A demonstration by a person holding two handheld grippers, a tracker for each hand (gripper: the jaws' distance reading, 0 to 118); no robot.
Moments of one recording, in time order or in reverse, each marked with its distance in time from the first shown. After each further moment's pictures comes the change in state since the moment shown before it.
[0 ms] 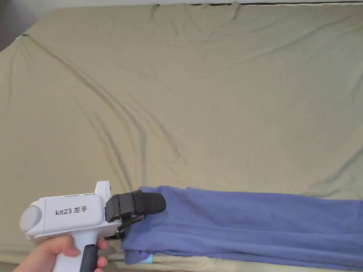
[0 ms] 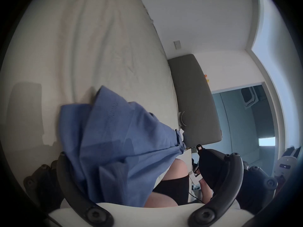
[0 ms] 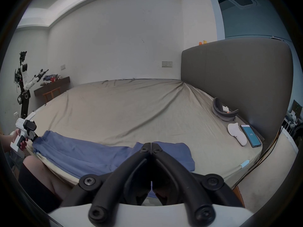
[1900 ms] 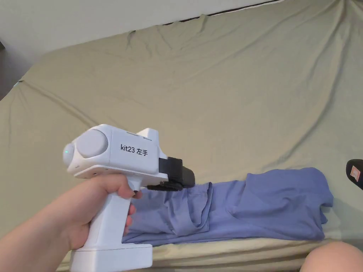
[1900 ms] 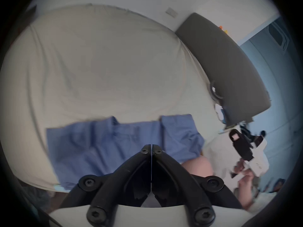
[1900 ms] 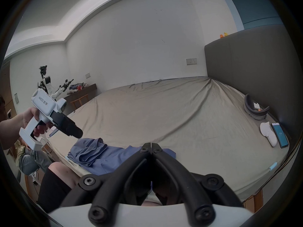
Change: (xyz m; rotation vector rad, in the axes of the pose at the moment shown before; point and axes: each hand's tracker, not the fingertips) left arm 0.230 -0.015 -0.116 -0.128 0.567 -0.388; right arm 0.008 0.009 -0.026 0.009 0.317 -0.078
